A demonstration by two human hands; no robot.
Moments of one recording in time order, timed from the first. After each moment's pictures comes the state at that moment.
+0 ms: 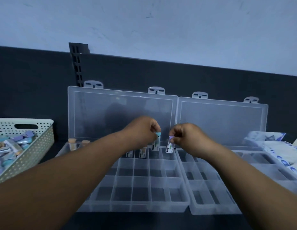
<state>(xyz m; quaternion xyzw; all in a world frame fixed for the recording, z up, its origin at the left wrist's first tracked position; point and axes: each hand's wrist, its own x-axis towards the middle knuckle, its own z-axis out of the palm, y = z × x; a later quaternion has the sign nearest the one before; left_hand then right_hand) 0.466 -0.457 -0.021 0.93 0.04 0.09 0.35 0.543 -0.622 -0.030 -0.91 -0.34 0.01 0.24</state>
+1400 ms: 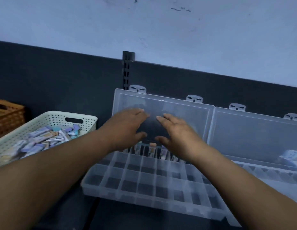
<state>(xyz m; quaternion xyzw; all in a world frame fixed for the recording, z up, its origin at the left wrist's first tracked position) 0.376 -0.355 -0.010 0.98 0.03 0.19 0.02 0.475 -0.520 -0.013 -0.89 -0.45 -0.09 0.07</state>
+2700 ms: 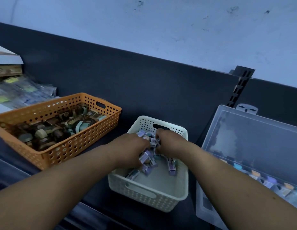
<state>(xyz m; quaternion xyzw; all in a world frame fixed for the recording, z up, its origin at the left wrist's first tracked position) 0.209 -0.137 -0.058 0.99 0.12 0.01 0.03 0.355 -0.223 -0.052 -0.86 -0.51 0.06 0.01</state>
